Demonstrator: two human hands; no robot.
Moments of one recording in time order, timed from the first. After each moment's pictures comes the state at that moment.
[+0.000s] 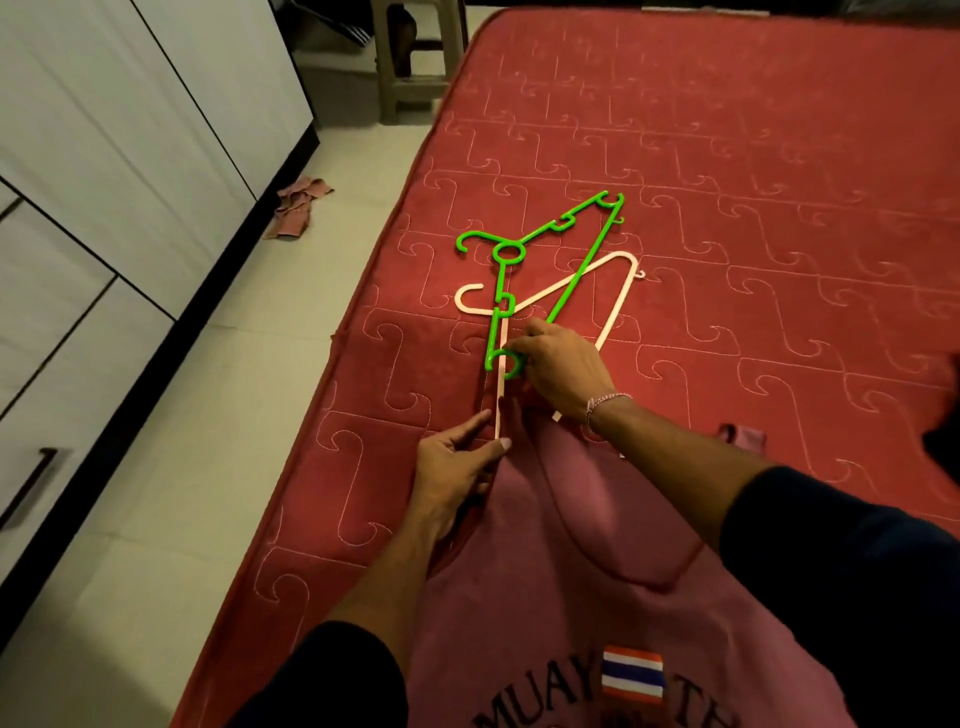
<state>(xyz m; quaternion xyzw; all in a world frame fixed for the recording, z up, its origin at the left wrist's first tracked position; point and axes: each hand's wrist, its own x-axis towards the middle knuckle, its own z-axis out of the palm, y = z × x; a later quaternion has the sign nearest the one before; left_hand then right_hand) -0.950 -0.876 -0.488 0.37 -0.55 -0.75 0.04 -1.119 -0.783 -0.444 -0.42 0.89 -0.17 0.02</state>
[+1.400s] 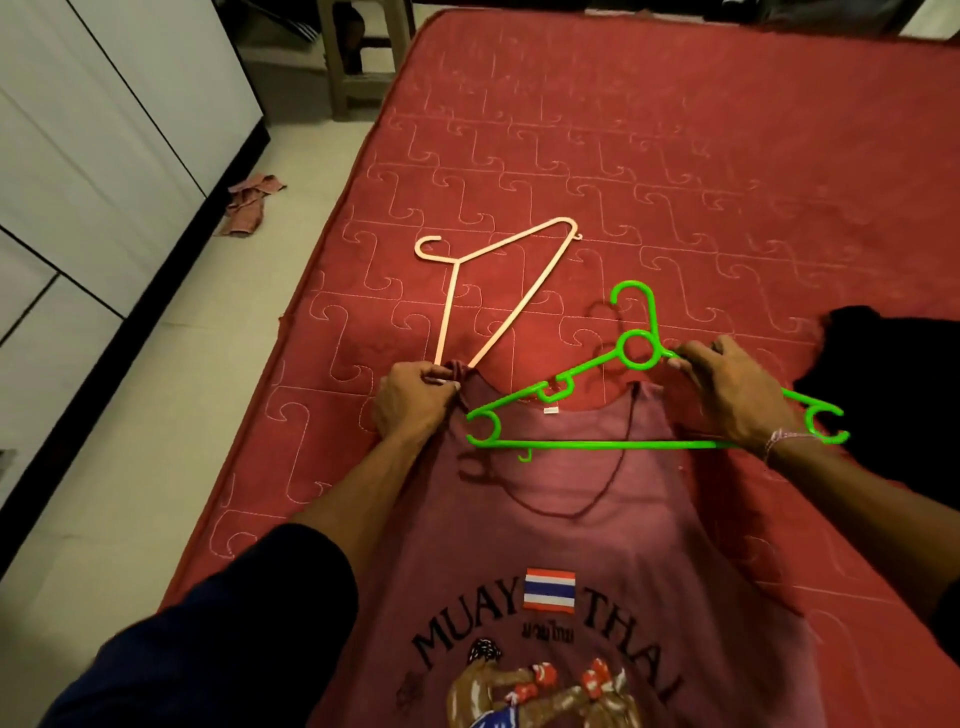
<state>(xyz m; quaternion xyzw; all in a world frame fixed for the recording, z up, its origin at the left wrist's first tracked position) -0.982 -0.852 -0.437 0.40 -0.83 -0.39 0.04 -1.120 -0.514 -0.414 -0.24 0.96 -0.13 -0.02</state>
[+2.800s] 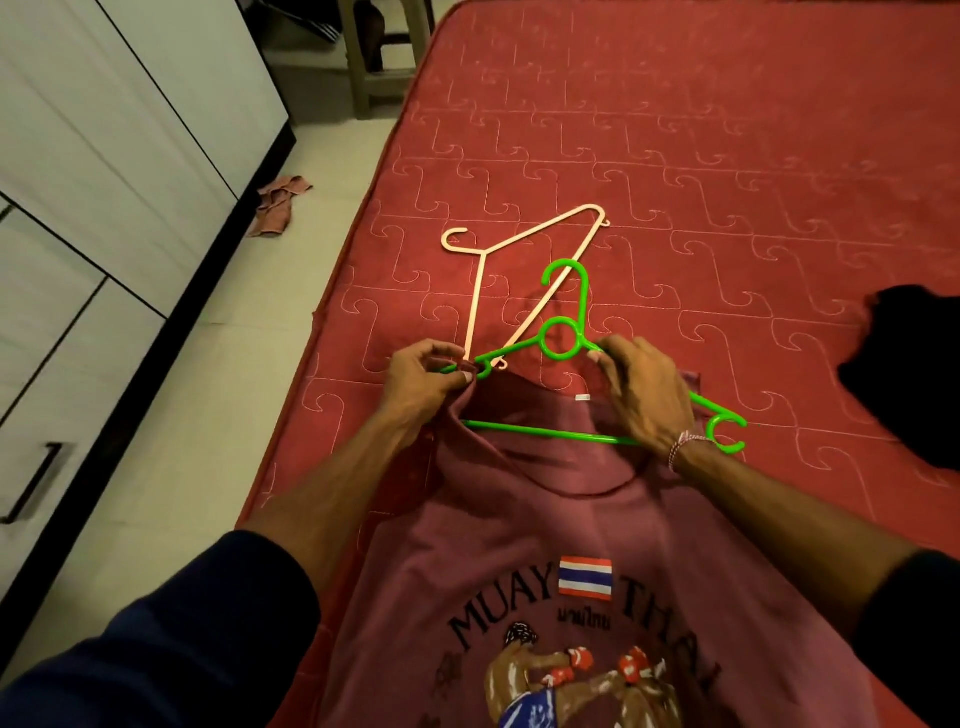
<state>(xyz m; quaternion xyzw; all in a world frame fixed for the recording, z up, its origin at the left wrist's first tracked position) -0.963 -0.880 -0.414 0.33 -0.73 -0.60 0.03 -1.060 -0.629 -0.433 -0.24 0.93 -0.27 -0.04</state>
